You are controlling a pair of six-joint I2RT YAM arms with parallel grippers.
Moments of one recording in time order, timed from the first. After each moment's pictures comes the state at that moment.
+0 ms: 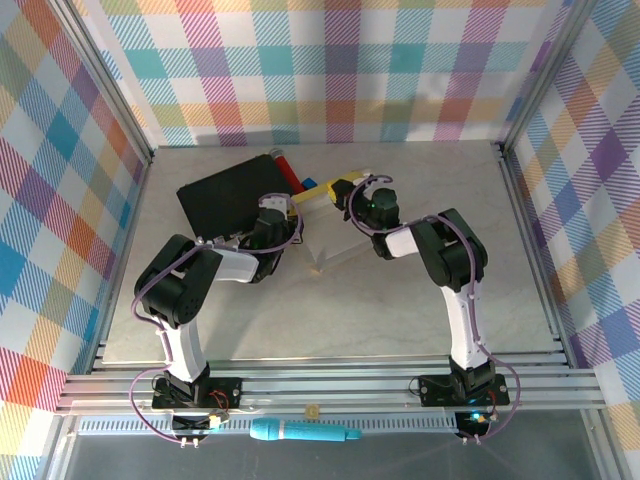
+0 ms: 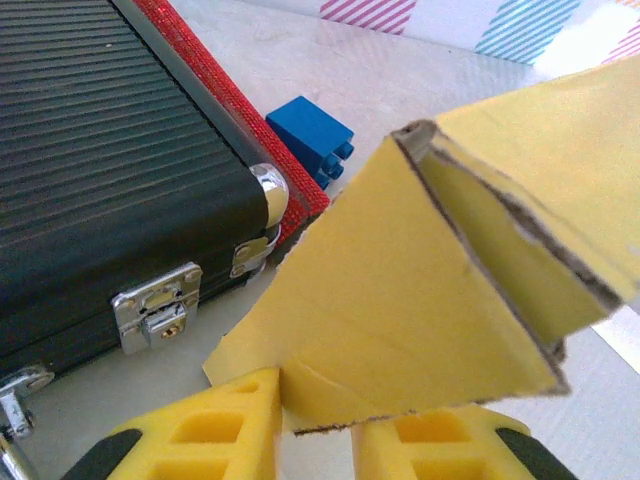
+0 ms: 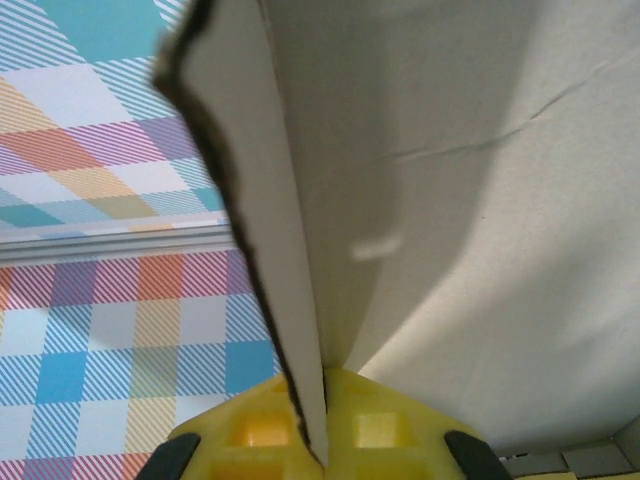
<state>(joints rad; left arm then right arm) -0.48 1.86 0.83 0.61 -0.15 -0.40 0.46 2.22 1.15 1.11 -0.36 1.64</state>
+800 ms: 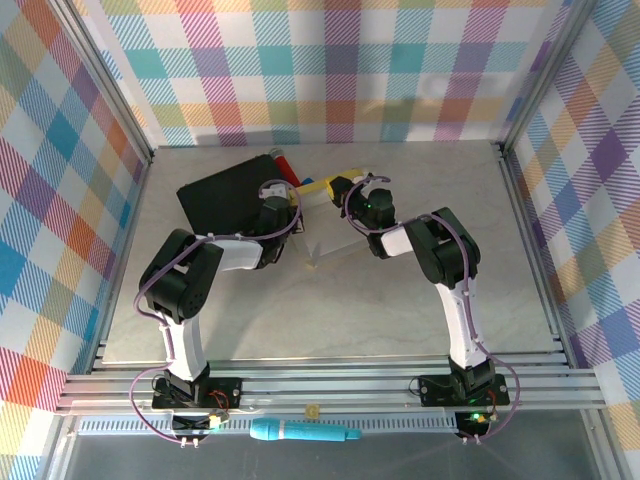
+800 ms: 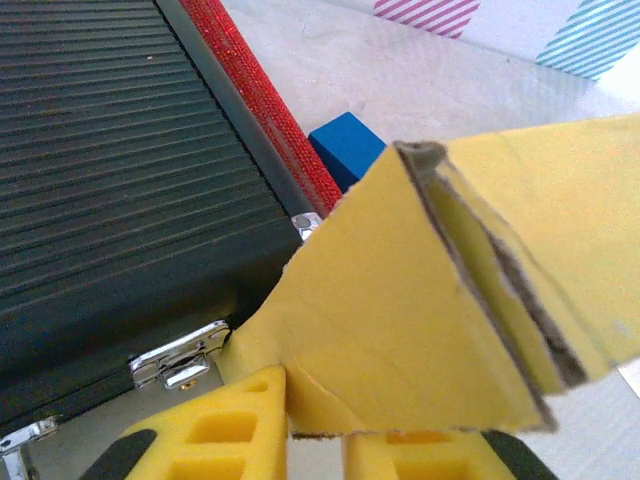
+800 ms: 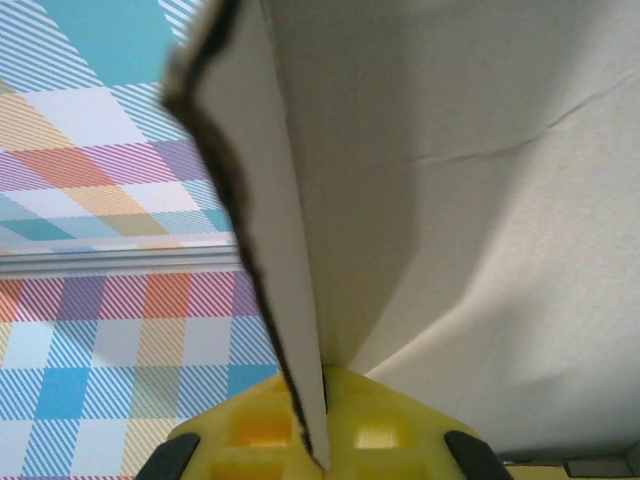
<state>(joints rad) -0.47 1.90 0.99 0.41 -0.21 -0.48 0.47 2.27 1.20 1.15 -0.29 1.63</state>
